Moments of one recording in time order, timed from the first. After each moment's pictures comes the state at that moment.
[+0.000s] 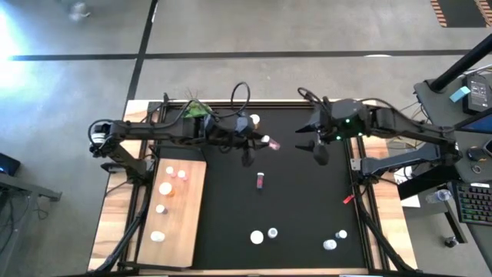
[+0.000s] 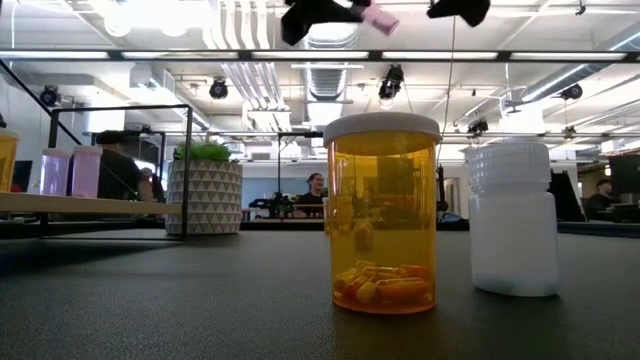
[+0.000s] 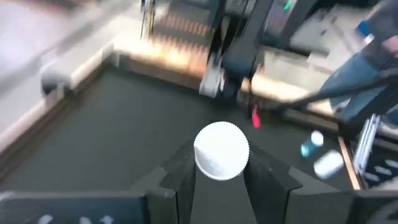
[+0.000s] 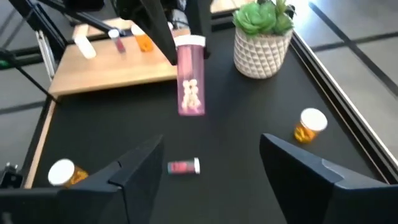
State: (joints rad) left arm 0.07 1.54 1.46 -0.29 -0.04 -0.25; right arm -0.15 1.06 1.27 -0.78 -0.10 0.08
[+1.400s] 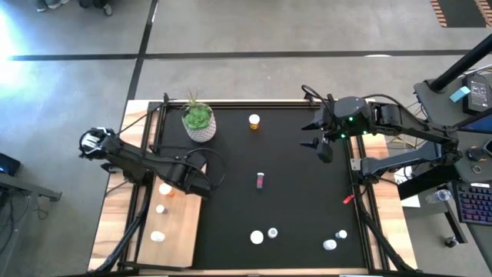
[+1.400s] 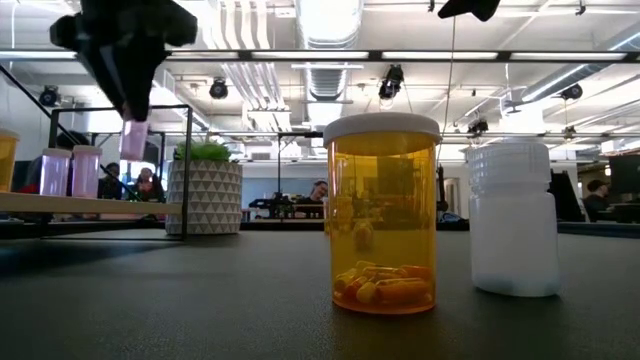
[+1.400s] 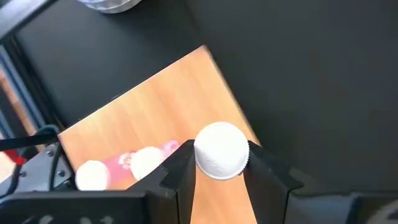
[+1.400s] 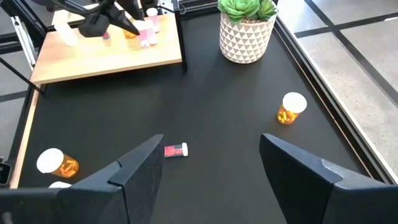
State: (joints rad) left arm -0.33 1.48 1.25 -1.37 -0.35 -1.33; right arm -0.15 1.07 1.34 -0.91 -0.05 0.08
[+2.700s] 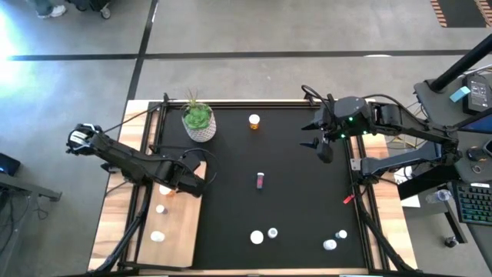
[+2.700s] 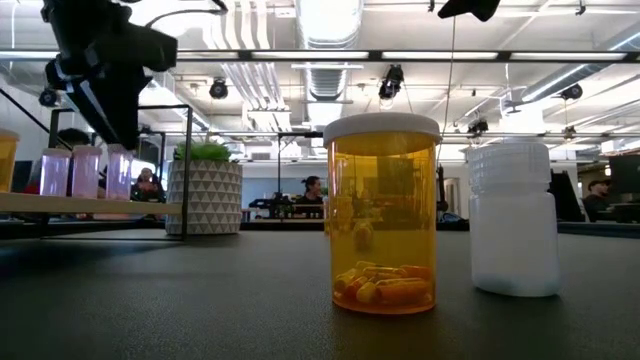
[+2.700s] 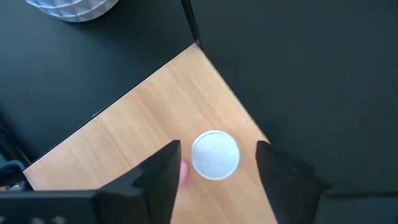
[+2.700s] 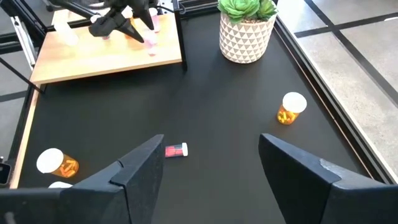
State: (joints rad) left arm -0.33 1.29 0.97 -1.12 -0.37 -1.19; right arm -0.15 1.07 1.34 -0.91 -0.05 0.08
